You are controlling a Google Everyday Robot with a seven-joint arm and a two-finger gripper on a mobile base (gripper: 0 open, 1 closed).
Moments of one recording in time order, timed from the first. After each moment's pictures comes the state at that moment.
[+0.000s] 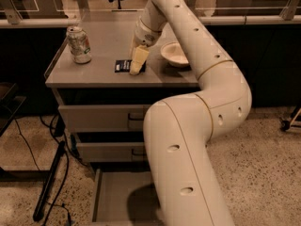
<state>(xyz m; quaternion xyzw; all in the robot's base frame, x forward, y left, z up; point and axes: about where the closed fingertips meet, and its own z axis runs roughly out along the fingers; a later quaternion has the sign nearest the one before) 0.786 0.041 0.817 -0.73 0.63 0.10 0.22</state>
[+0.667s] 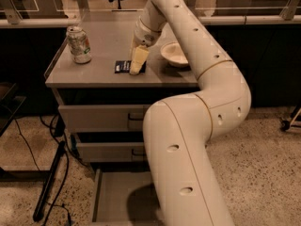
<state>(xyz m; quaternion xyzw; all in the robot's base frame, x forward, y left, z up) 0.786 0.041 0.817 -0.73 0.63 0.10 0.22</state>
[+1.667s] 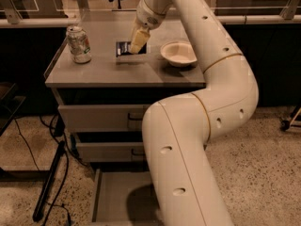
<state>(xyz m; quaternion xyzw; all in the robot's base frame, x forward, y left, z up) 0.795 0.033 0.889 -0.71 0.64 0.07 0.28</state>
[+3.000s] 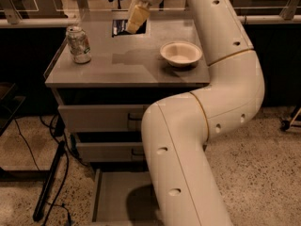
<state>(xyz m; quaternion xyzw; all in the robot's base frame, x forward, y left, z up) 0.764 0.027 0.976 -0.69 0.65 0.04 0.32</state>
